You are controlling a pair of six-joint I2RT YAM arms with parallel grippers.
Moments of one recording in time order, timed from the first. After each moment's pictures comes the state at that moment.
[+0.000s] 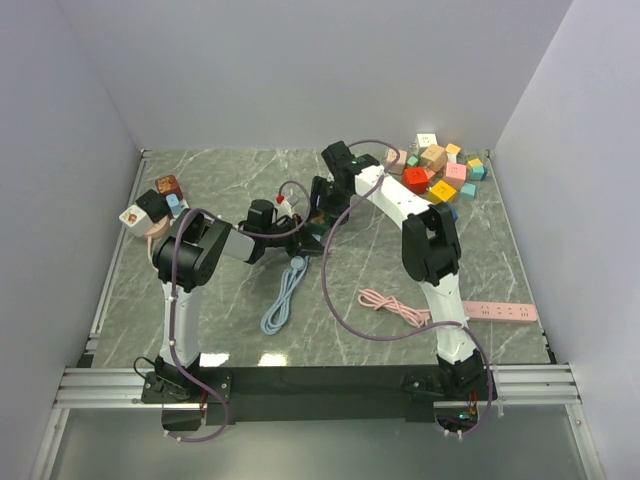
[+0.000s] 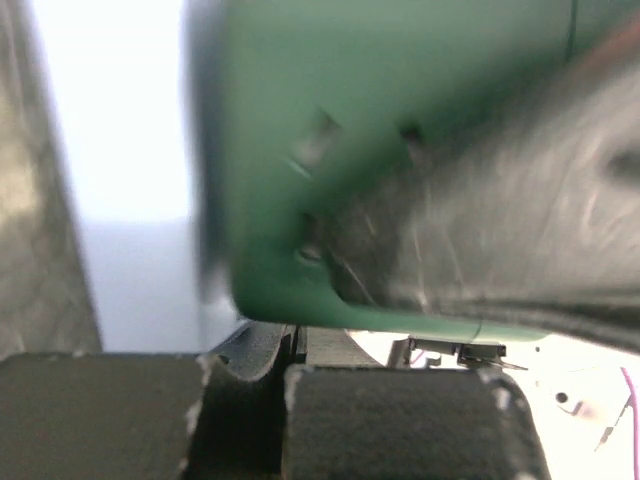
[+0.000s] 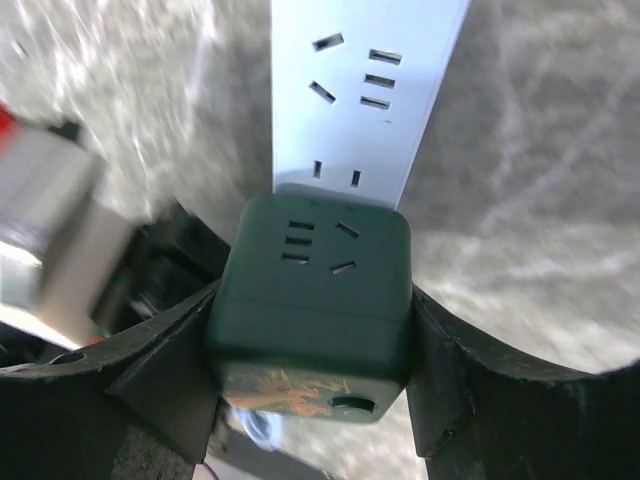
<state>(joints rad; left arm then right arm) -0.39 2.15 1.00 0.62 0.85 -0.92 0.51 2.29 2.03 -0.88 -0.25 0.68</state>
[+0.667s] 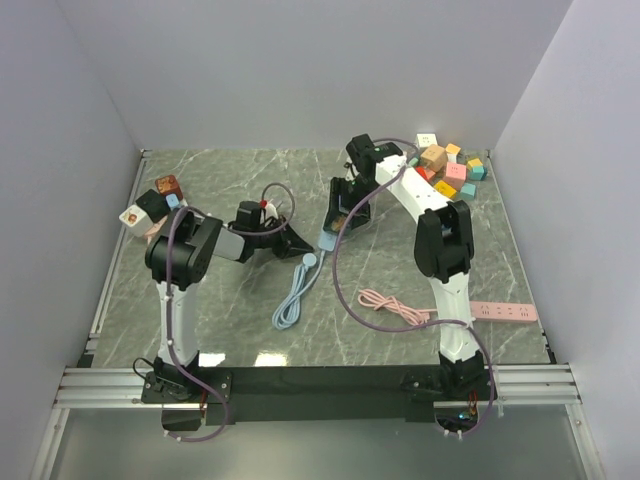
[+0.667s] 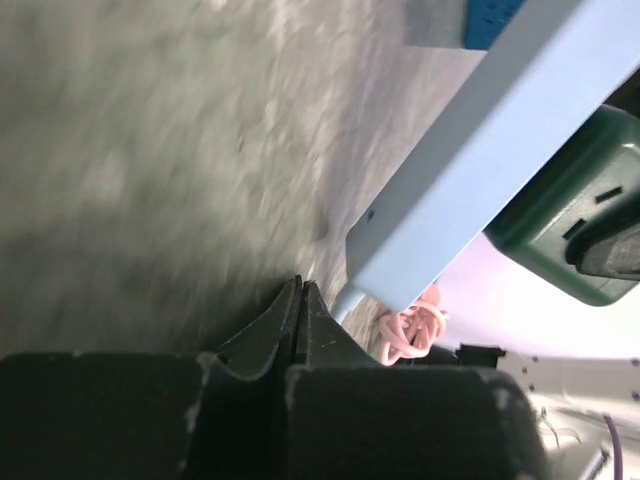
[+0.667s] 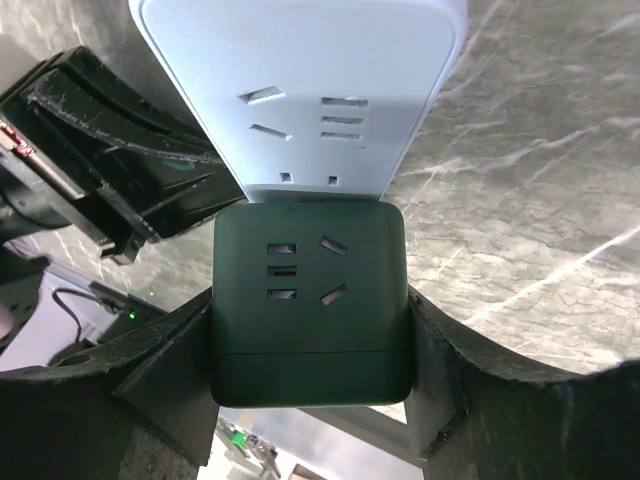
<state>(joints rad) -0.32 2.16 0.98 0.59 0.82 -0.96 0.40 2.26 2.07 -1.14 -0.39 0.48</state>
